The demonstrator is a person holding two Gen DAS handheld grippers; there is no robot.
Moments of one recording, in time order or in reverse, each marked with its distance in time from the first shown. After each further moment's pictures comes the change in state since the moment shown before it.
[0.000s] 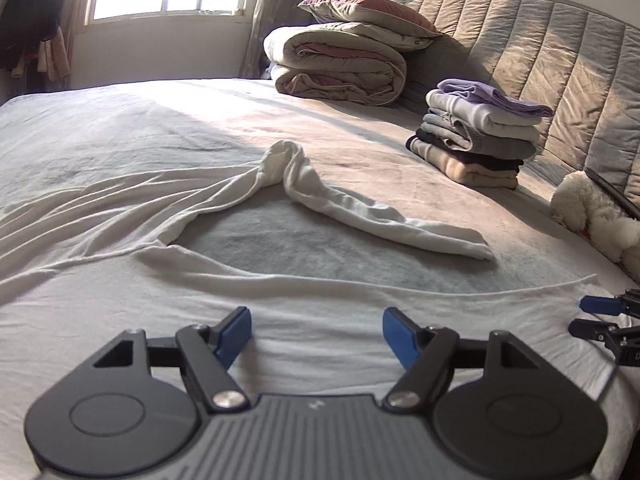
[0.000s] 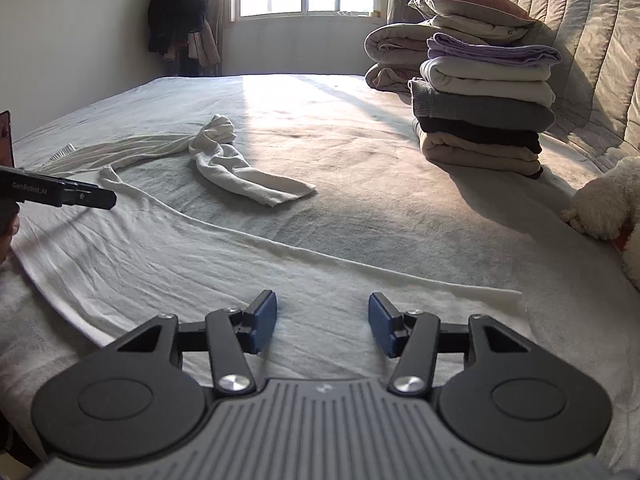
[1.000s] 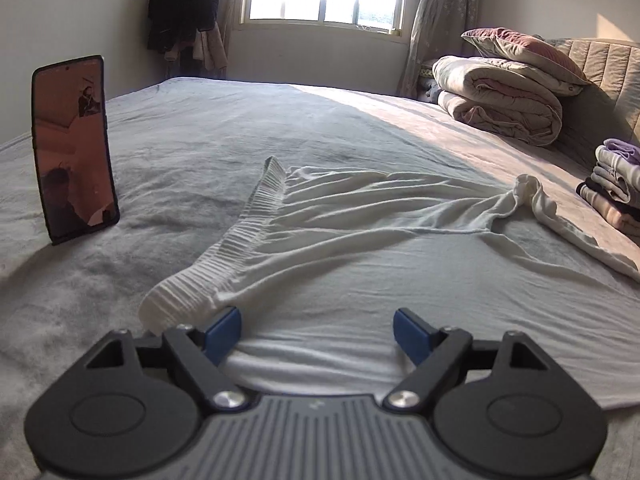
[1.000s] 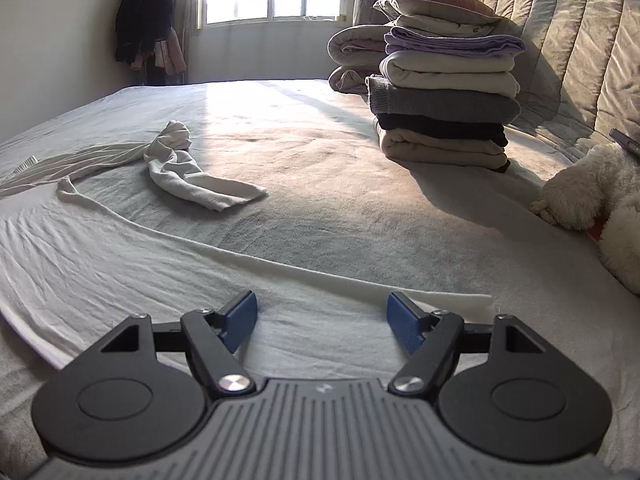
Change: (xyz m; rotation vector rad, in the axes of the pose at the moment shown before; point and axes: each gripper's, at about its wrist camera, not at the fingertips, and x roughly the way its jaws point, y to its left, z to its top) left arm -0.109 0.161 -0.030 -0.185 -0.067 0.355; right arm 0.008 -0.012 0.008 0.087 0.007 -0.089
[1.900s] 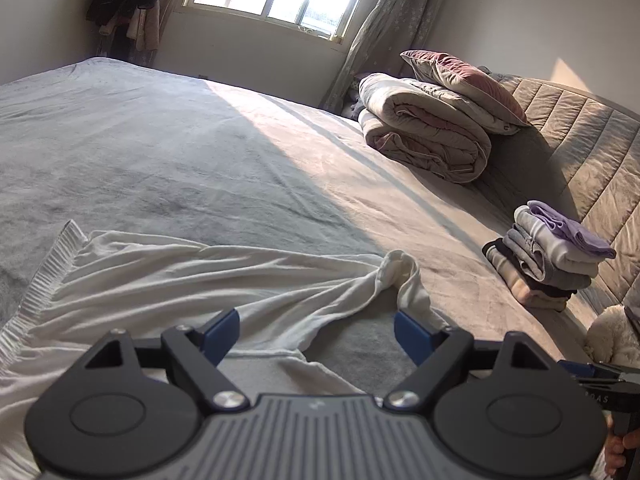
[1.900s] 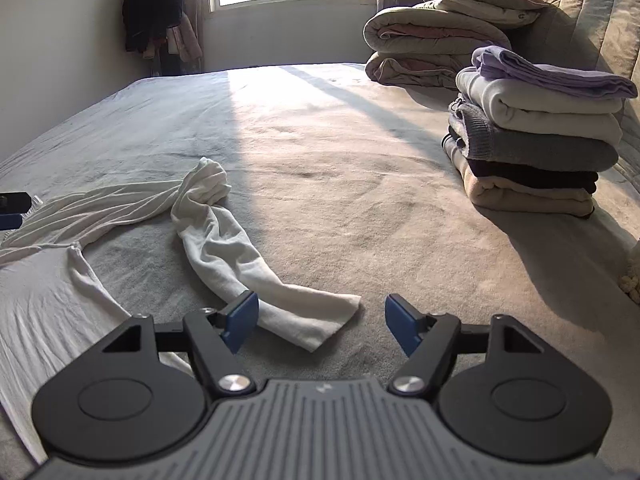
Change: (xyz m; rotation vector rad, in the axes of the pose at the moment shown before) left arm 0.063 -0.126 0.091 -0.048 0.022 -0.262; right arm 0.078 0.058 0.103 0.017 0.107 0.091
